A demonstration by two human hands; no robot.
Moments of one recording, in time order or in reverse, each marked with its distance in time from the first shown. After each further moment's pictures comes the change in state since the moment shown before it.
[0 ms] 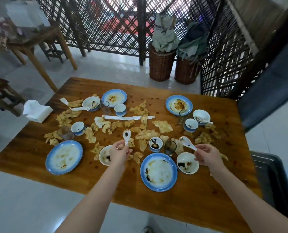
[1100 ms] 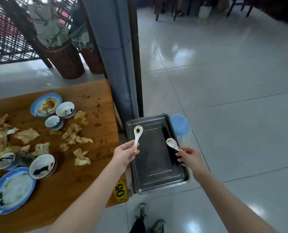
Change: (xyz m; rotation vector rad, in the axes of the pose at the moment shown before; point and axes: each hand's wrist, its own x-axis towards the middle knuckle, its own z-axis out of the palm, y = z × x) left_hand -0.312 -0.217 0.424 0.347 -0.612 -0.164; right_hand -0.003 0.270 -0.445 0.390 0.202 0.249
